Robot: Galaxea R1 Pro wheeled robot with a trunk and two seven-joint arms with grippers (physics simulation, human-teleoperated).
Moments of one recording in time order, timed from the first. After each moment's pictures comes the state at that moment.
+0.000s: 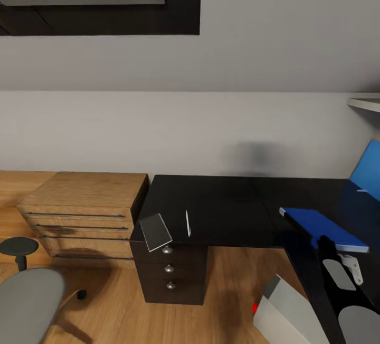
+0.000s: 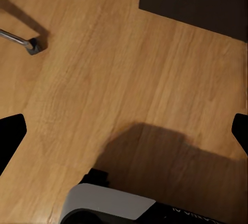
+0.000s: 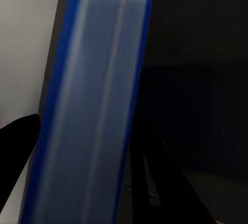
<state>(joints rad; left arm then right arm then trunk) -0.10 -0.03 -0.29 -0.49 0.46 -0.16 0.31 -0.60 -0.21 -0.43 -0.63 -1.15 -0.18 -0.15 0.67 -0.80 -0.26</state>
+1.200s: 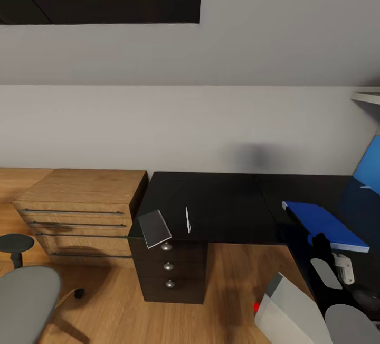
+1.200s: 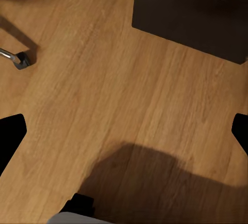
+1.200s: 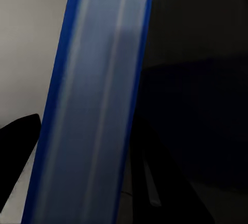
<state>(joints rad) -0.10 -0.05 -0.29 -0.52 0.47 -0.22 0.31 -0.61 -0.14 -0.43 -0.63 -1.17 -0.34 -0.08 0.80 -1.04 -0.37</state>
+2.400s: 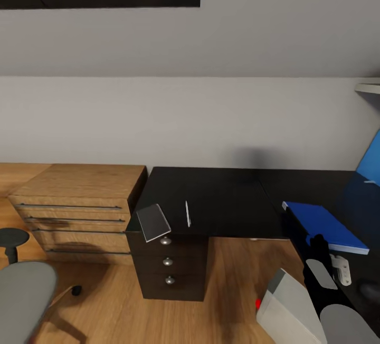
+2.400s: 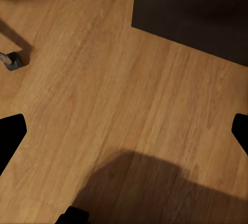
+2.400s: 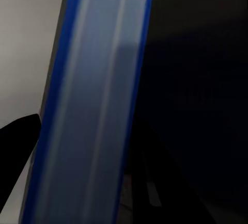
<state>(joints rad) -0.10 -0.04 -0.29 -0.52 0.46 -0.25 0.31 -0.61 -0.12 -0.43 -0.62 -1.18 -0.39 -0.06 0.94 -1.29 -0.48</state>
